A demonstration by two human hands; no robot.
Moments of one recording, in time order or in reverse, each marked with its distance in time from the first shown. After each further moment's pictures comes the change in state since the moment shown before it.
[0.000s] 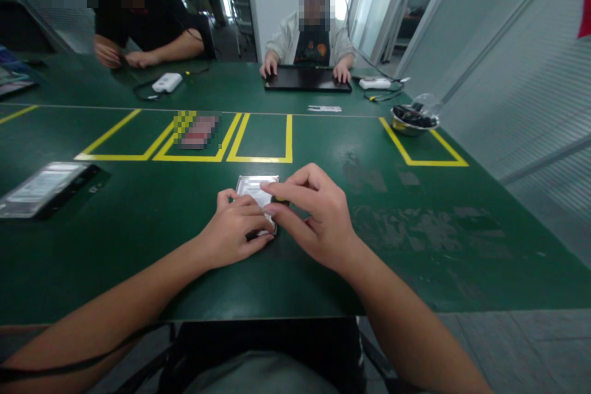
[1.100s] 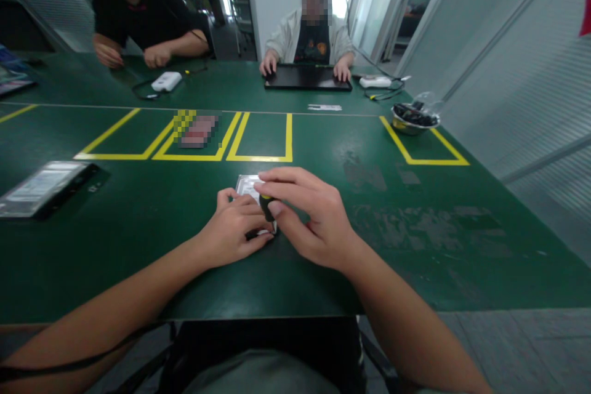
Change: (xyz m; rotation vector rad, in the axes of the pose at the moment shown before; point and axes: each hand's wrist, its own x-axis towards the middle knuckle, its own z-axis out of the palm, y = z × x) left_hand 0.000 0.000 0.000 0.005 -0.007 0.006; right_hand 0.003 0.000 0.000 0.148 -0.073 -0.041
